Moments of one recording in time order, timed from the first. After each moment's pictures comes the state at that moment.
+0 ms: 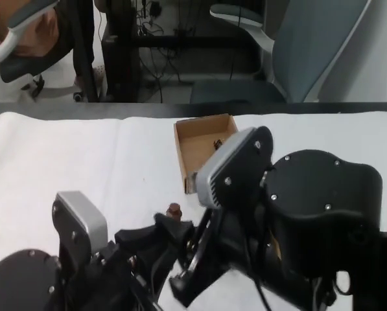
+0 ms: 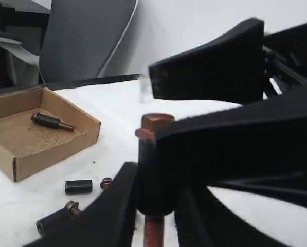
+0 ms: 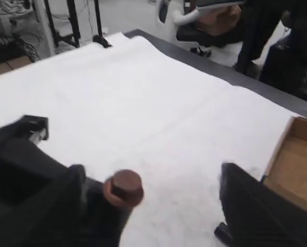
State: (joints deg) left arm -45.6 52.3 -8.2 -33.4 1.8 -11.7; right arm 59.3 67.7 -38.1 -3.4 13.8 3.8
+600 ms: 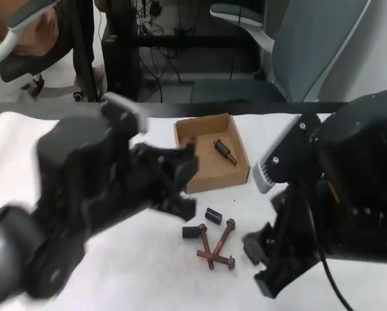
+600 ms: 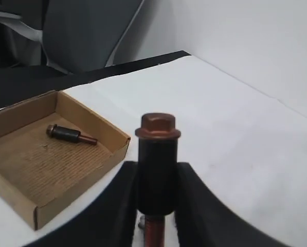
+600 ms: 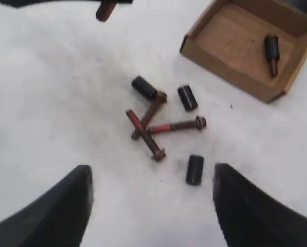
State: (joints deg) left arm -32.0 77.7 -31.5 -25.3 18.5 -6.8; right arm 44.8 61.8 -45.3 38.1 7.3 -3.1
